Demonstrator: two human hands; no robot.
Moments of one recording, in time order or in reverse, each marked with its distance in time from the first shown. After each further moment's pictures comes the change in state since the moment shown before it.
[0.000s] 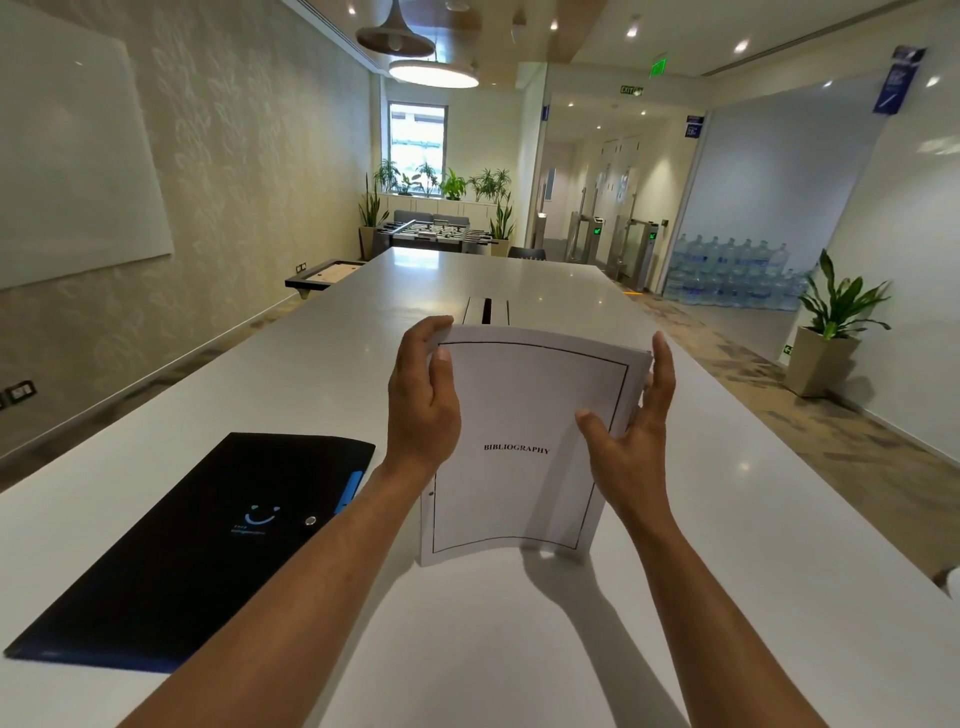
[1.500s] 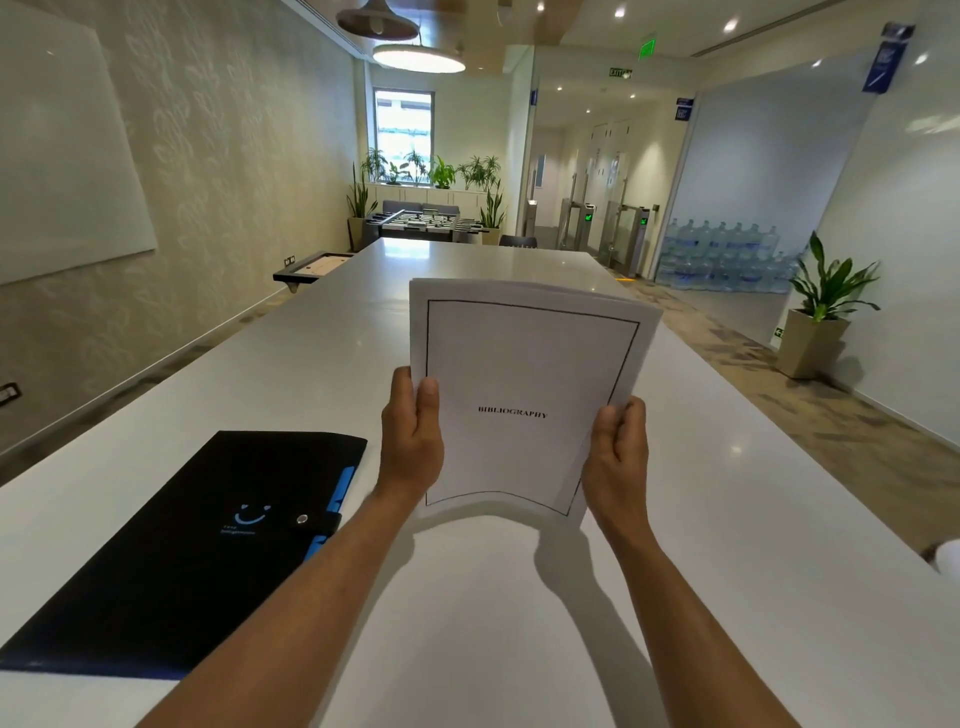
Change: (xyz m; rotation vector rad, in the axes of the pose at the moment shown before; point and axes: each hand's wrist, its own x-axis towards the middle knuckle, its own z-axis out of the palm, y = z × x) left_hand -0.030 -0.037 0.003 -0.025 -0.088 -0.192; right_hand -0.020 0.023 0.011 0.004 0.101 0.146
